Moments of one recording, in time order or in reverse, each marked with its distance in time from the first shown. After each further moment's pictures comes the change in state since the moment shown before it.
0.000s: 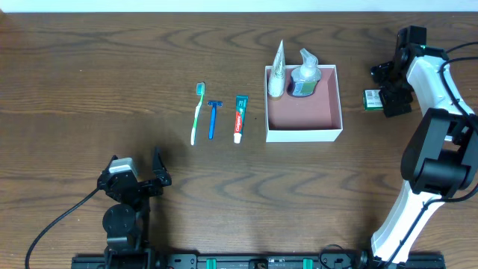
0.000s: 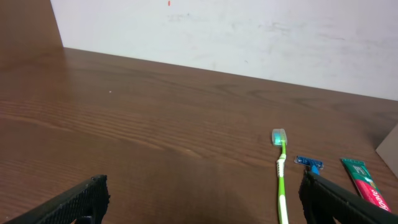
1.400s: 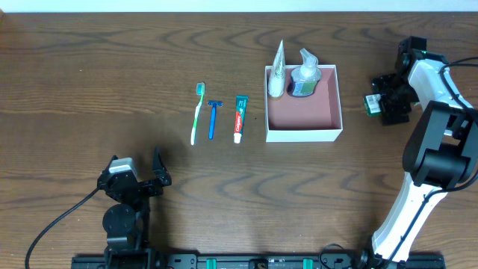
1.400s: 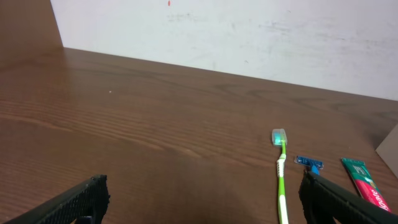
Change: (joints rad) left arm 0.000 0.000 0.000 0.000 0.000 0.000; right arm -0.042 0.083 0.000 -0.045 -0.052 0.039
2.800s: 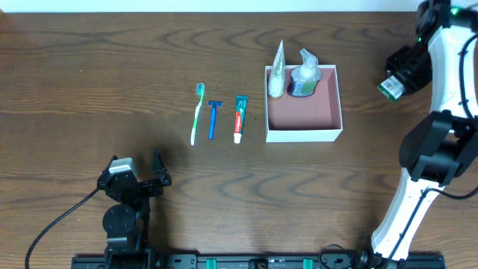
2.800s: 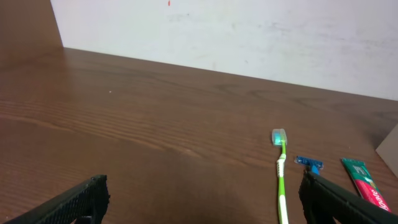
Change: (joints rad) left arm 0.000 0.000 0.000 0.000 0.000 0.000; right arm 0.026 0.050 0.611 -0.583 0.000 -0.531
